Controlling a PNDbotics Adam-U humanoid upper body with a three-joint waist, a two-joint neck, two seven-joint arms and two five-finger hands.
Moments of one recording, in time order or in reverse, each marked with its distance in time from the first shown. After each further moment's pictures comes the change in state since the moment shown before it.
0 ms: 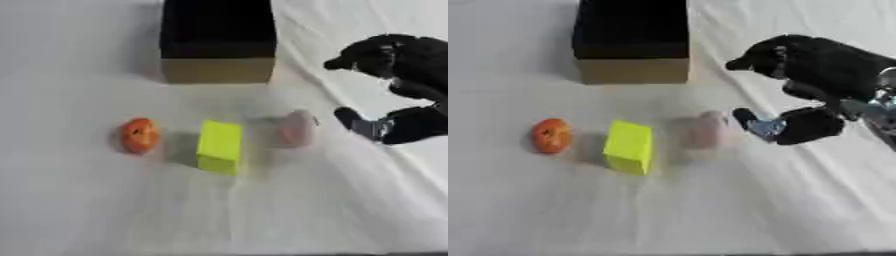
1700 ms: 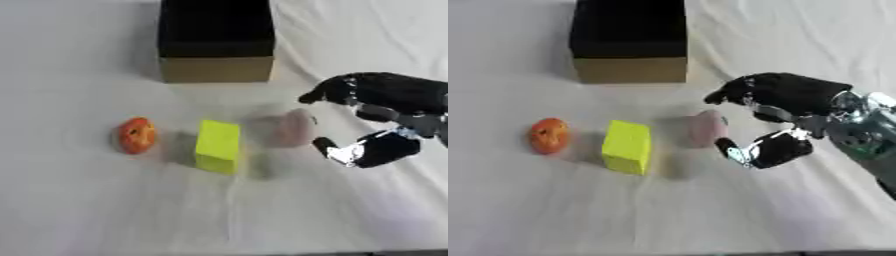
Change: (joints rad) left arm -0.004 -0.001 -0.004 0.000 0.000 0.002 -0.029; right arm -0.030 0.050 0.116 0.000 -0.115 0.166 0.162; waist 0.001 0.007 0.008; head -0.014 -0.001
